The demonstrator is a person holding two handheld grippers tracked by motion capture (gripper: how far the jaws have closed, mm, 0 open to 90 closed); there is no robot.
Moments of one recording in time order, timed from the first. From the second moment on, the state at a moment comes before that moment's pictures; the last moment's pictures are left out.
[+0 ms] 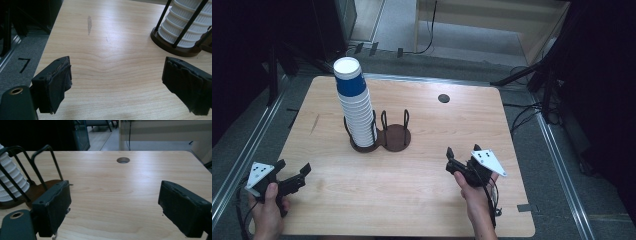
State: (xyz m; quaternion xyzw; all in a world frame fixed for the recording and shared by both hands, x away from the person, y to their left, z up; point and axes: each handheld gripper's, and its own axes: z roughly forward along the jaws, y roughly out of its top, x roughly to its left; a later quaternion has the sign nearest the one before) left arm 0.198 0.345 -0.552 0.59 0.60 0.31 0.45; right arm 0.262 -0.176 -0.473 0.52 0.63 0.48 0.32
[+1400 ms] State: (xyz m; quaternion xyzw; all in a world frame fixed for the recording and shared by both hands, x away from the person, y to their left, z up) left arm 0.201 0.340 -0.551 0.61 0.58 0.31 0.43; right arm 0.299 -0.048 -0.421 0.45 0.66 0.52 0.29
